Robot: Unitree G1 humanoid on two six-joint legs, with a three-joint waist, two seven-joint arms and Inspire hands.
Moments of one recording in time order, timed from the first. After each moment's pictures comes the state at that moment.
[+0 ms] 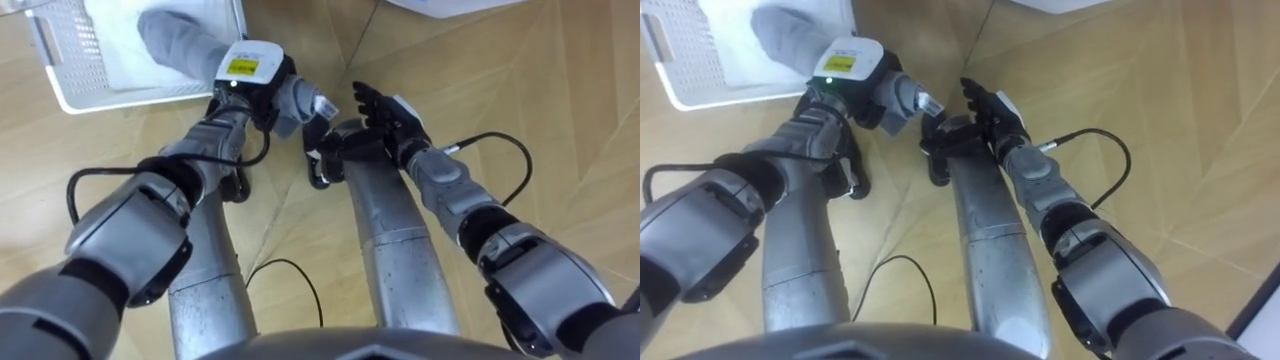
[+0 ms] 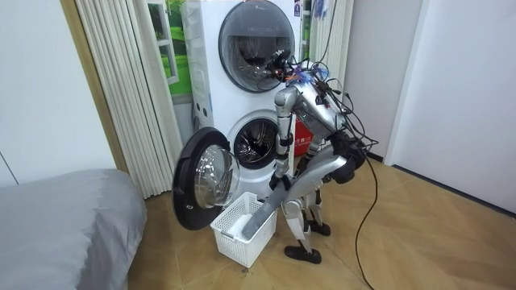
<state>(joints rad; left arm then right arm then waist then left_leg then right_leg) -0.71 0.19 -0.69 1.26 0.71 -0.16 0.36 -0.50 -0.14 0.53 1.12 0.35 -0.22 0.05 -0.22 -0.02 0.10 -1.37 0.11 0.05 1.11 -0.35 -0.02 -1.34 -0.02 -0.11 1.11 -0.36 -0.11</state>
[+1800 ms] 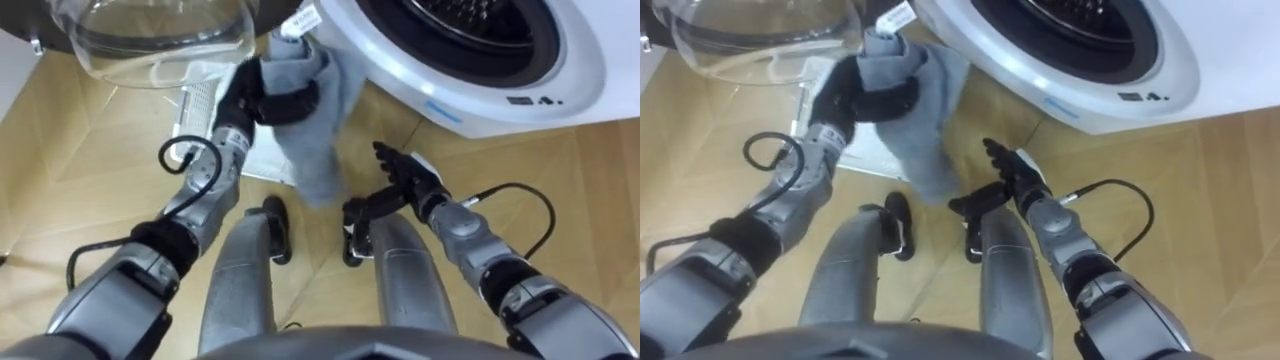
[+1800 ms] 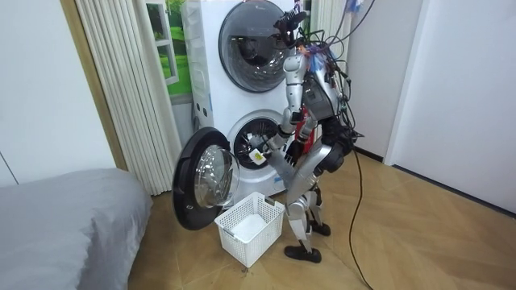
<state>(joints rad) -0.35 0.23 -0.59 0.78 -0.75 -0.31 -0.07 -0.28 -0.22 0.48 1.04 0.22 -0.17 0.08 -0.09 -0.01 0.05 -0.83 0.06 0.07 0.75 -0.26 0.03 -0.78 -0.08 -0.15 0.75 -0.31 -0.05</state>
